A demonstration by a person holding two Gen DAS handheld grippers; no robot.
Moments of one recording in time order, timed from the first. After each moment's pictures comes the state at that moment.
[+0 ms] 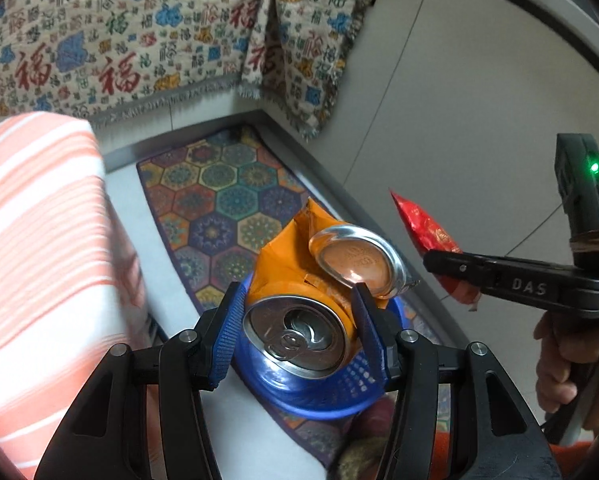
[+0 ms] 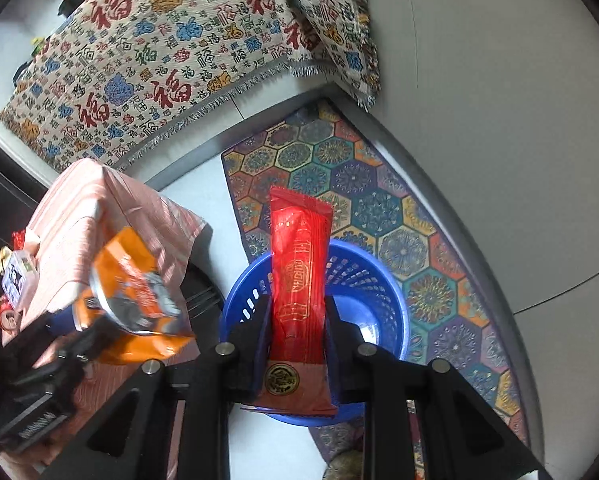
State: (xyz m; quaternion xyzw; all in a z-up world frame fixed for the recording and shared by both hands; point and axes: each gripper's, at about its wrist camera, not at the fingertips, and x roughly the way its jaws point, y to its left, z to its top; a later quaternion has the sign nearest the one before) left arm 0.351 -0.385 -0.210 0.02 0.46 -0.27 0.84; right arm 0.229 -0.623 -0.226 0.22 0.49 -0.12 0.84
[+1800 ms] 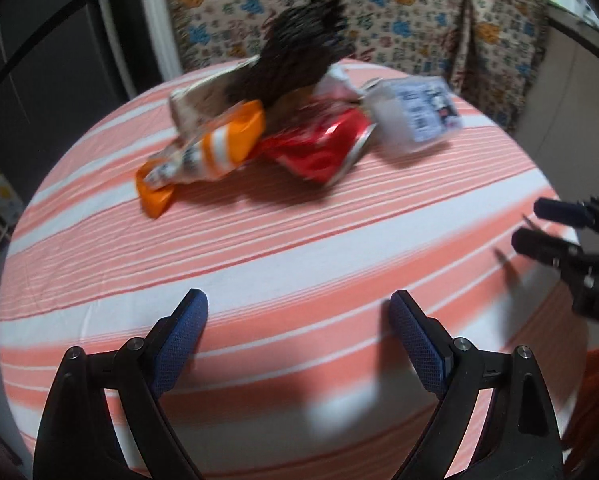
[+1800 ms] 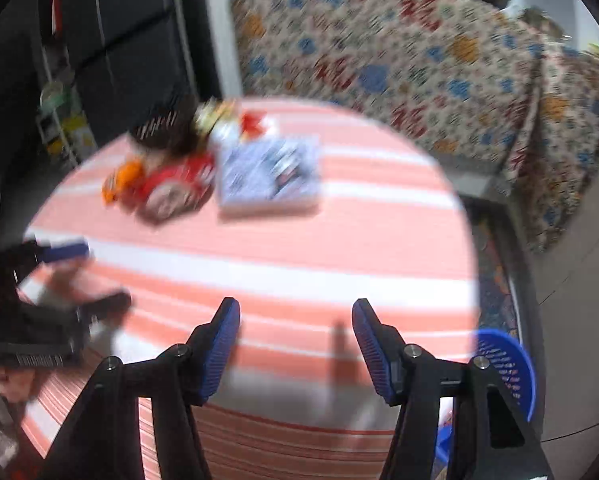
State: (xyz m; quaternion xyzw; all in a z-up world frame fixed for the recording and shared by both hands) left arm 0.286 -0.034 -0.184 0.03 0.46 -0.02 0.89; right arm 0.248 -0.266 -0.186 -0.04 0.43 0.09 0.90
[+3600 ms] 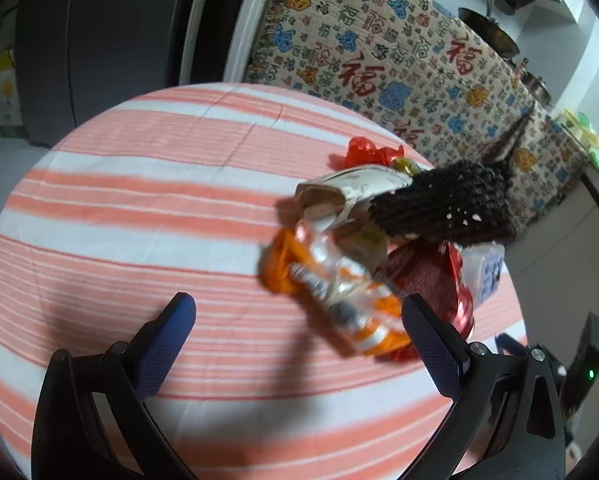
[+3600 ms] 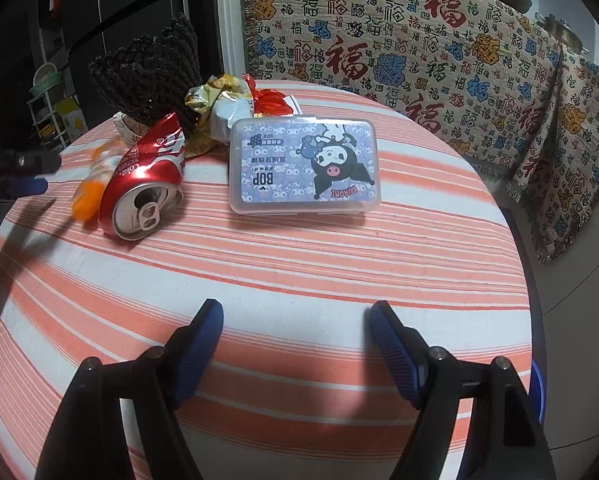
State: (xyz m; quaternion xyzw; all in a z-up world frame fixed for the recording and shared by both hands) left arm 0.332 0.085 -0.154 -0.18 0.43 -0.01 0.89; right arm 0.284 -0.237 -0.208 -0.06 0.43 0.07 0.90
